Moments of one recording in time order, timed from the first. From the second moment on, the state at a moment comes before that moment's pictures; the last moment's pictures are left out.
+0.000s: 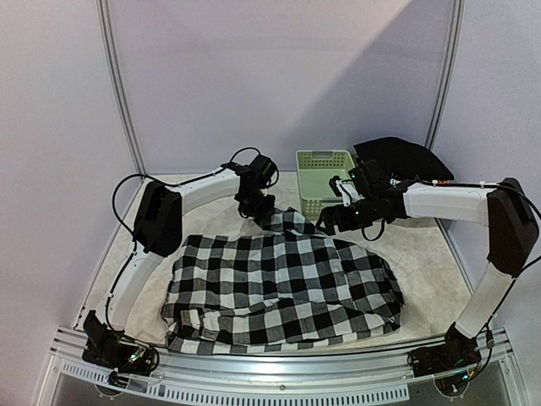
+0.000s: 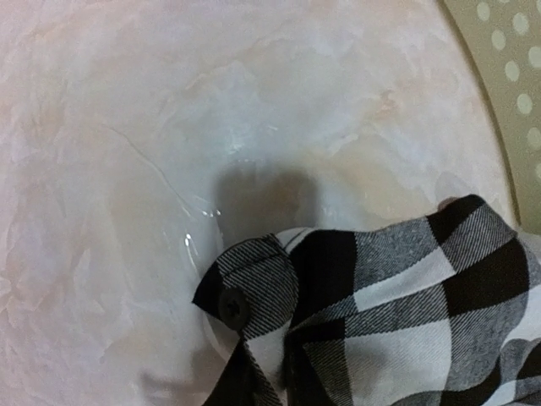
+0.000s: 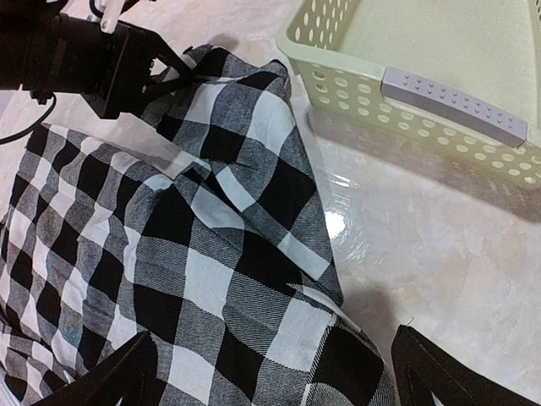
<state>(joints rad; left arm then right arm) -0.63 2.62 2.33 -0.82 -0.15 -0.36 0.58 1.72 1.17 -0.31 -0.12 0.27</state>
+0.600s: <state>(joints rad) -0.71 2.33 2.20 -0.74 -0.01 -0.38 0.60 1.63 1.13 -0.22 -0.11 0.20</state>
